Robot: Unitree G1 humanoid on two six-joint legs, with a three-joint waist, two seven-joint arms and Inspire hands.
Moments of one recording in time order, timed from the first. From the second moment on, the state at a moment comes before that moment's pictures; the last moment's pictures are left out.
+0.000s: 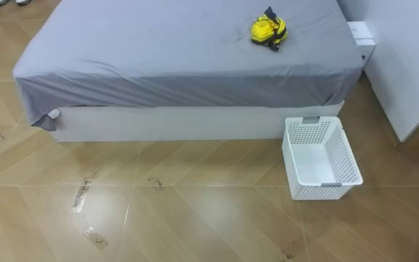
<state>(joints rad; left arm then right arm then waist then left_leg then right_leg) 0.19 0.17 0.02 1.10 -0.12 -0.04 0.07 0.11 -0.21 0.08 1.21 0.31 0.00 0.05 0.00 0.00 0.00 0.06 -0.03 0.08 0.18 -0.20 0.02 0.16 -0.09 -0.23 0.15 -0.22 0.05</state>
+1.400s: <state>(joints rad) 0.23 0.16 0.10 1.12 -0.40 -0.09 0.06 0.14 -0.21 0.01 1.19 0.26 -0.03 0.10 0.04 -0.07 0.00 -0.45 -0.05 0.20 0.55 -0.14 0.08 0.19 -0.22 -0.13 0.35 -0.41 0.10</state>
